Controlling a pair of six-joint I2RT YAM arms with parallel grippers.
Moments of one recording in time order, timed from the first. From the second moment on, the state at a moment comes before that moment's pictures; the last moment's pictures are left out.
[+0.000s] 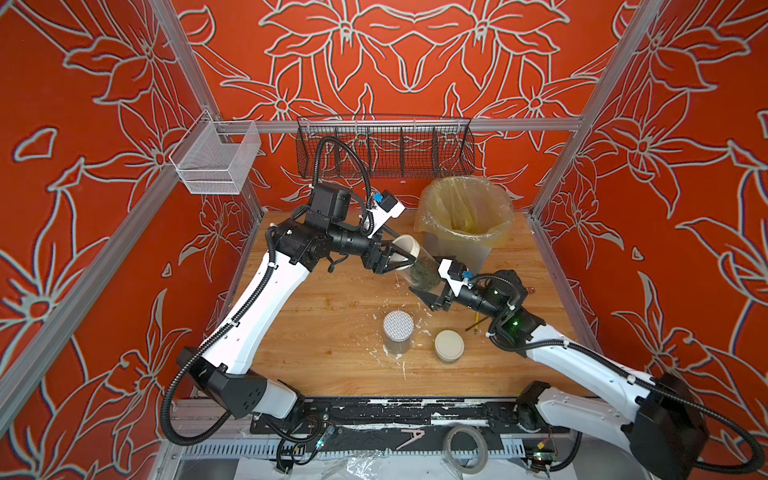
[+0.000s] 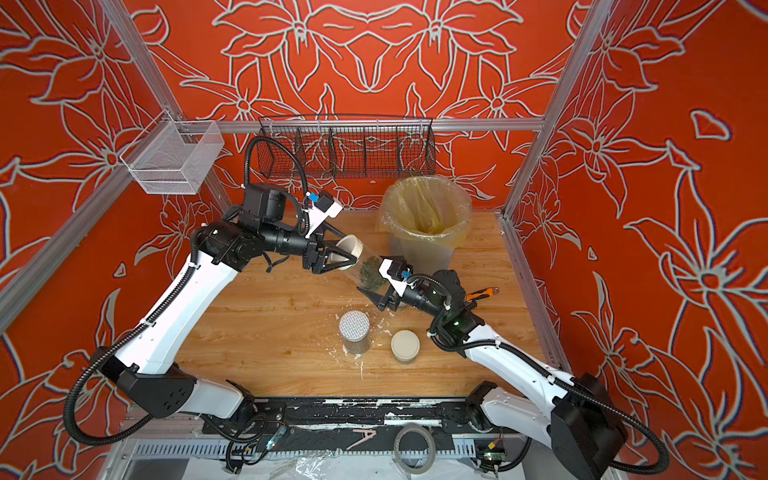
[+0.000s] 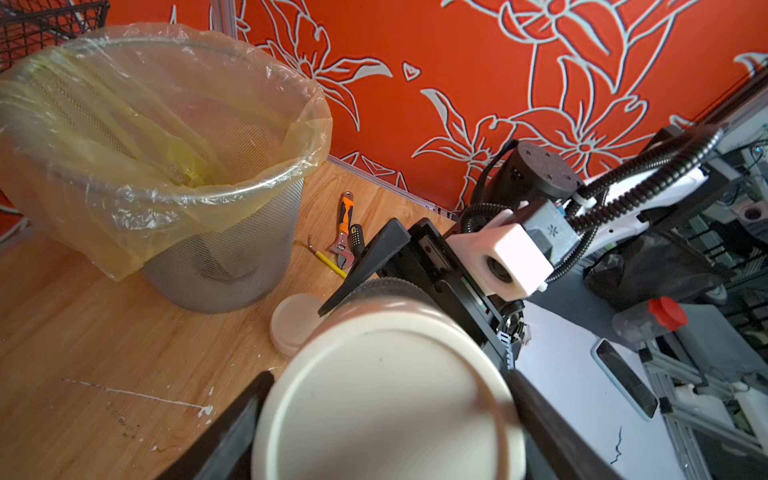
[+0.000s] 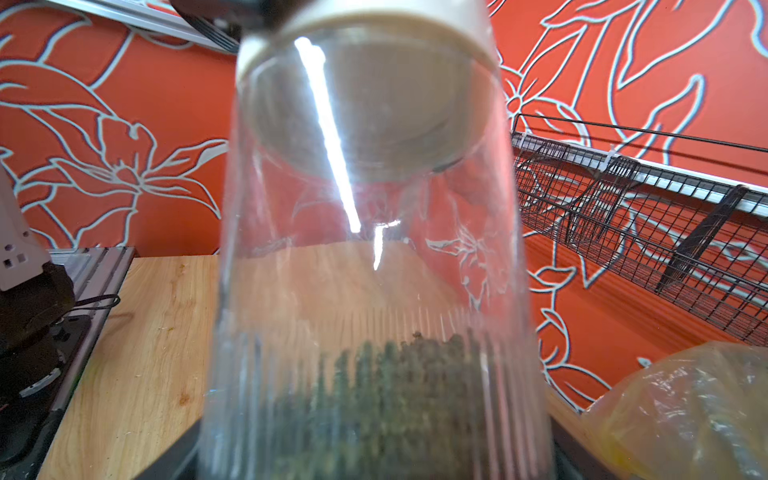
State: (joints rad) left arm -0.43 1.46 1.75 -0.89 0.85 0.11; right arm 0.63 1.07 0.63 0.52 -0.45 -0.20
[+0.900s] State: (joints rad) left arm -0.50 1.58 1.96 -0.98 0.34 -0.83; right arm 0.63 1.28 0.66 0.76 -0.21 -0.43
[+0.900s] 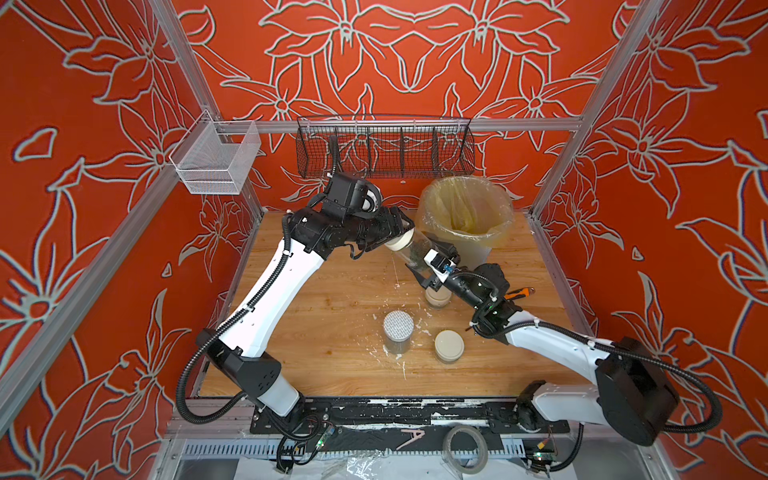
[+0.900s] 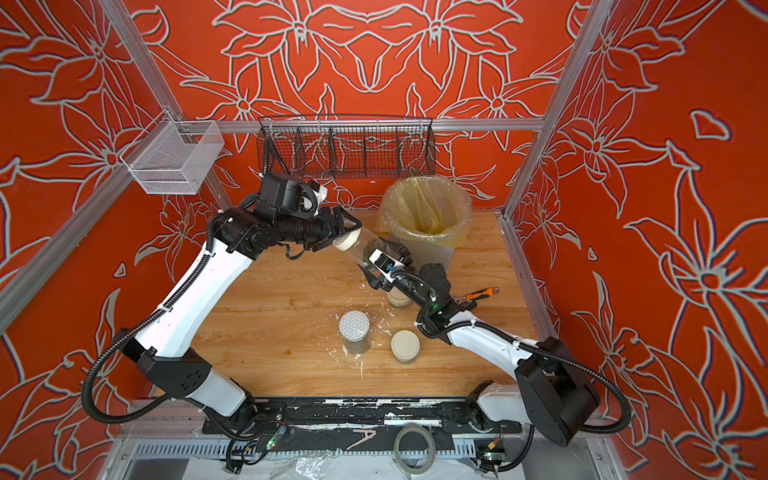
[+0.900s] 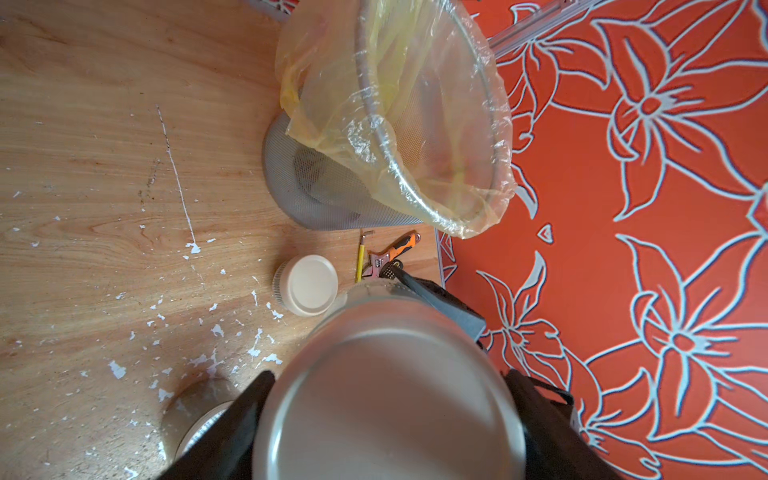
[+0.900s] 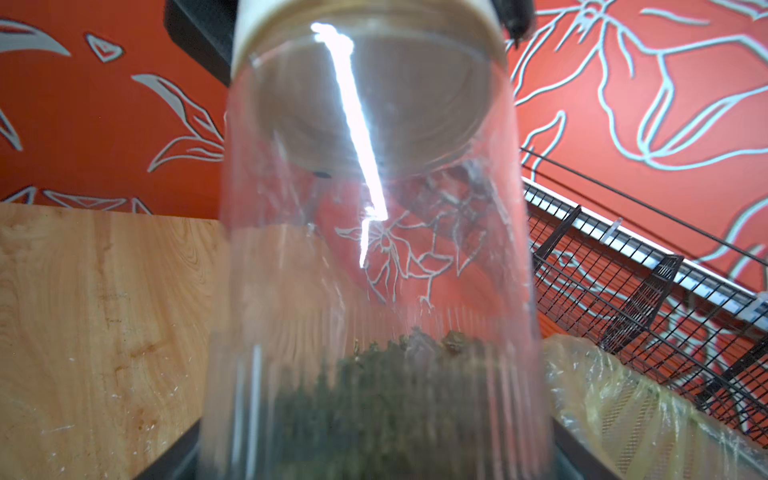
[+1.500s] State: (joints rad) left arm -0.55 1.58 1.97 -0.90 0.43 -0.73; right arm 0.62 1.26 0.66 0.76 -0.24 -0.39
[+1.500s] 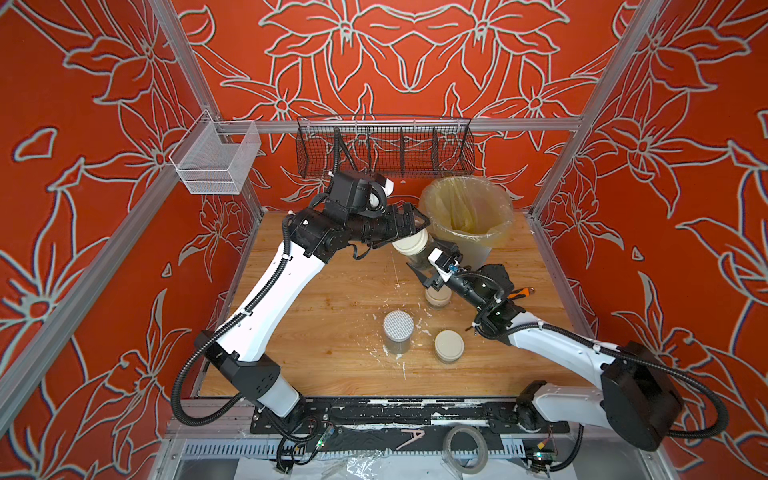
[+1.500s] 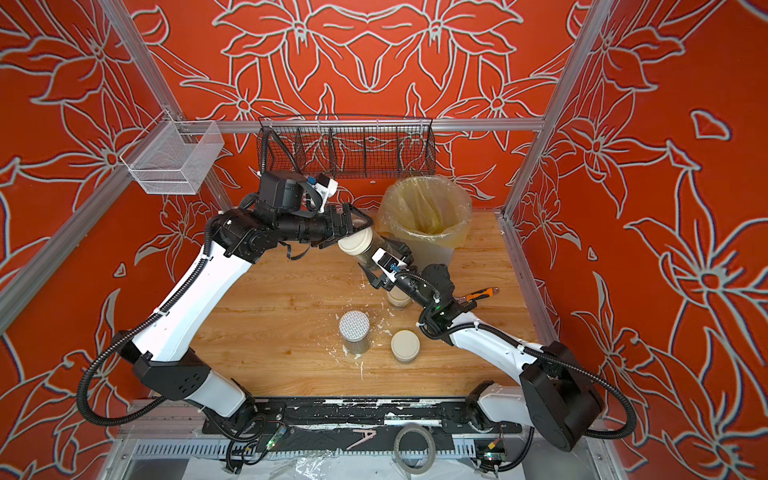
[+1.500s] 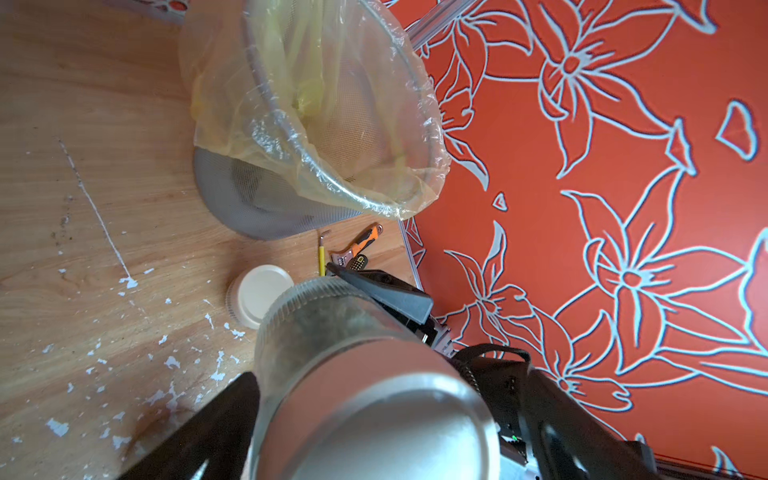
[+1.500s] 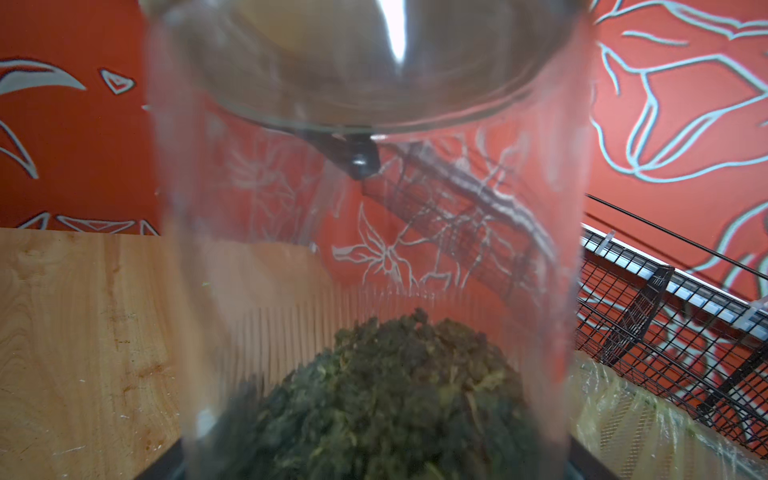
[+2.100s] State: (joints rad) left arm -0.56 1.51 1.94 -0.83 0.35 -0.48; right arm 0.63 1.23 0.63 0.79 -0.27 -0.32
